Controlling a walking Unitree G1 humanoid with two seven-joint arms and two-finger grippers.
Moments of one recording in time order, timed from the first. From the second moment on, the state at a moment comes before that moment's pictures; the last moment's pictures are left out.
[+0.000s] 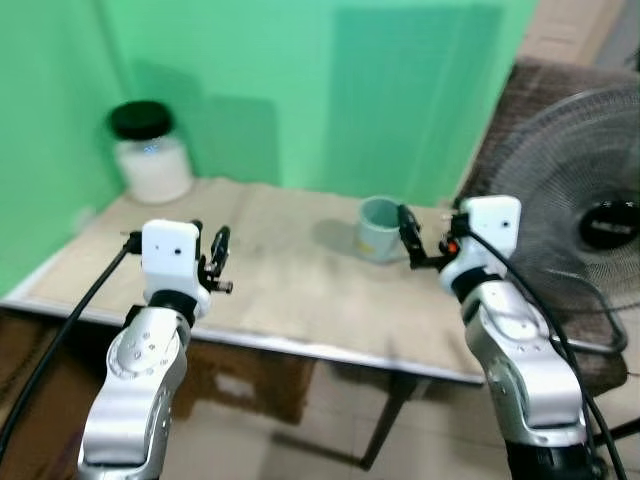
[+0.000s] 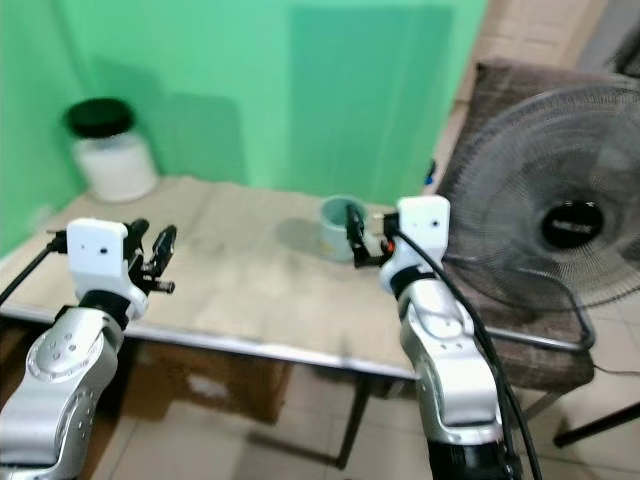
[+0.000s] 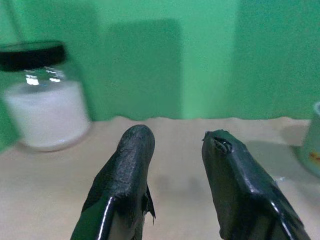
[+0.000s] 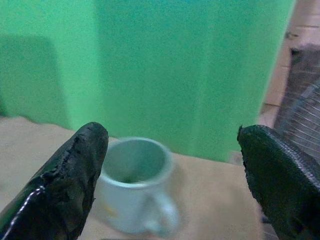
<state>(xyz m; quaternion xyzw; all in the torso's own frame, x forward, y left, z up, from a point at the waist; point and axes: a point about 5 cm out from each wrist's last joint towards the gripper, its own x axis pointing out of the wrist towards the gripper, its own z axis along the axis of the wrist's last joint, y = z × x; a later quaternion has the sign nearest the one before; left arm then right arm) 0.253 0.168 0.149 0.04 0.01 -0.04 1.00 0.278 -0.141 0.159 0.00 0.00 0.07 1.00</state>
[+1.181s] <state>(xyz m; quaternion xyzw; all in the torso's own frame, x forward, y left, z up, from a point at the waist) 0.237 0.115 0.107 0.09 0.12 -0.37 0.92 0.327 -0.173 0.115 -0.06 0.04 0.23 0.97</state>
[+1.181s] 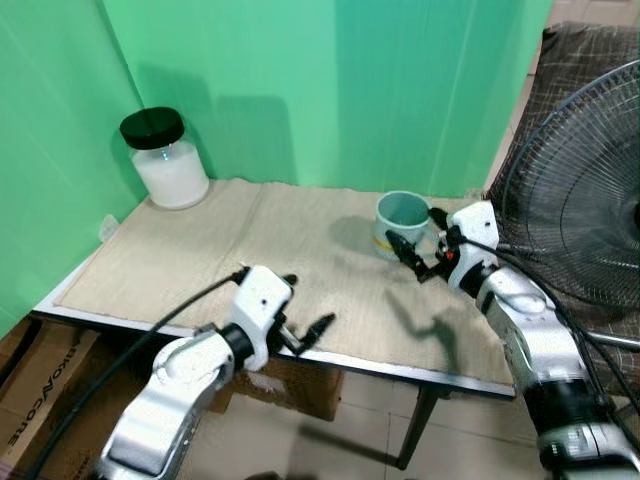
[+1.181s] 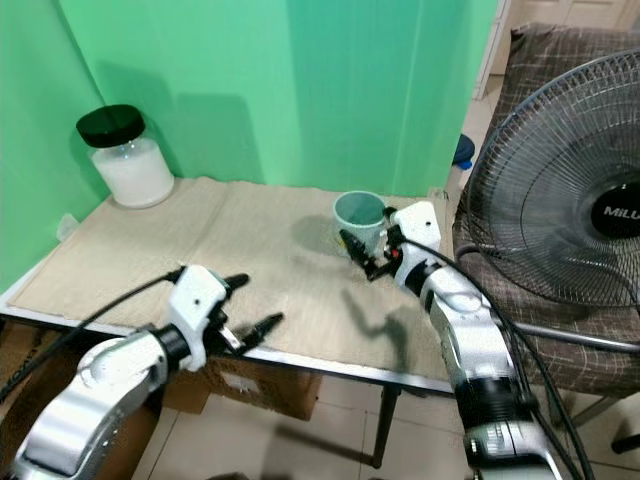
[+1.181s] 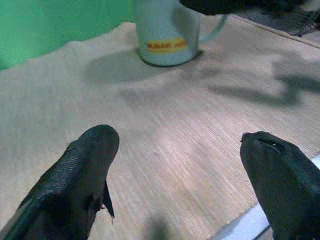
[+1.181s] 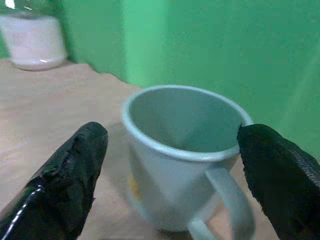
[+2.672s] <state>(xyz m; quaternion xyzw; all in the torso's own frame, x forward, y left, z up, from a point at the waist) 0.252 0.105 0.113 0.10 0.09 -0.41 0.90 0.320 -0.187 0.103 -0.09 0.04 0.27 0.96</state>
